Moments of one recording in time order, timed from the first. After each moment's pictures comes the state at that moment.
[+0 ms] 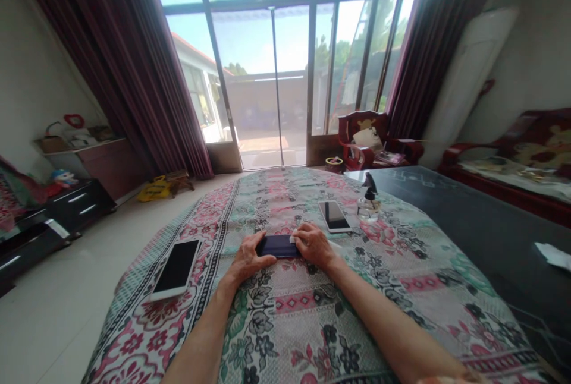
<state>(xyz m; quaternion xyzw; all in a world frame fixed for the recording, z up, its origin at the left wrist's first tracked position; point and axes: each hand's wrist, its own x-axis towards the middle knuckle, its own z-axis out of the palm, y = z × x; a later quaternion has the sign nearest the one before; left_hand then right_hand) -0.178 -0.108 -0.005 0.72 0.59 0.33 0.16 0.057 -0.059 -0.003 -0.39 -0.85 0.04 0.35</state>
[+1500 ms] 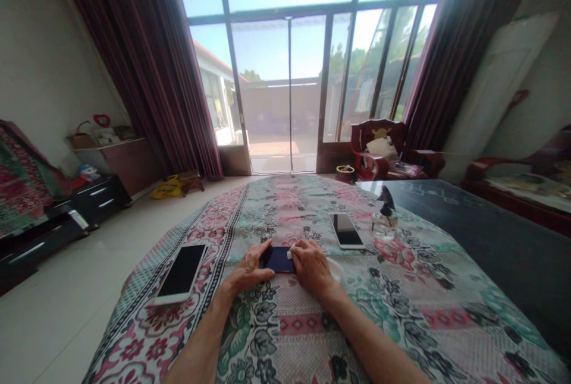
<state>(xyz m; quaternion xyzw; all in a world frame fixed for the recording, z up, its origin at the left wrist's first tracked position) -0.193 -0.109 -0.002 0.74 0.55 0.31 0.24 0.022 -0.087 0.017 -0.46 -0.85 0.01 0.26</state>
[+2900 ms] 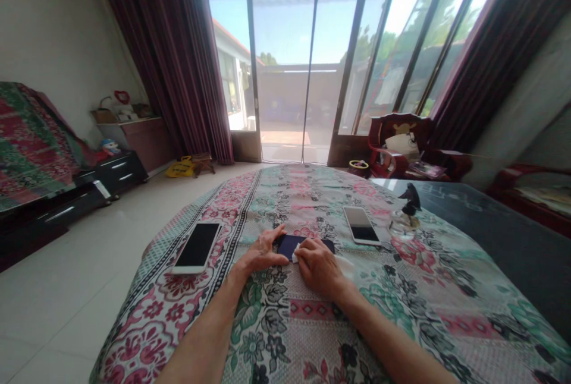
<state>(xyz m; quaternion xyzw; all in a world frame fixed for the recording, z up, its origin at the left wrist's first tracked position) -0.187 -0.110 0.003 0.72 0.55 0.32 0.27 0.020 -0.104 0.015 -0.35 -0.90 0.04 0.25</state>
